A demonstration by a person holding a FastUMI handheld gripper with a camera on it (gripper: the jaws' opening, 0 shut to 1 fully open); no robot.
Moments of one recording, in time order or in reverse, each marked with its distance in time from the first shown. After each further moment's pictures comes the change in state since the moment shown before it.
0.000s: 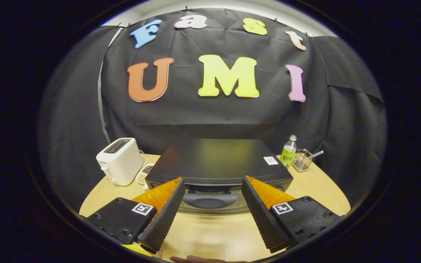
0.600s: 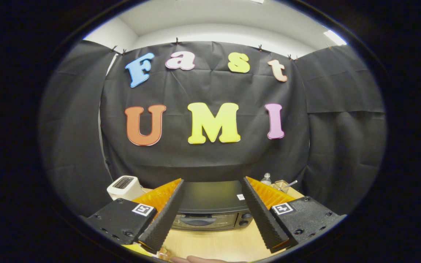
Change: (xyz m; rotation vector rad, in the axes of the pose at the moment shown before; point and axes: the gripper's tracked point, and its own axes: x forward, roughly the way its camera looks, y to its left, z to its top) arm -0.136 -0.031 0.120 0.004 -0.298 -0.056
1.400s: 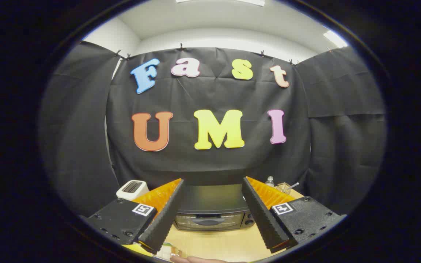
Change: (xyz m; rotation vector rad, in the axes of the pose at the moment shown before) arm -0.037 0.020 0.027 0.006 -0.045 0.007
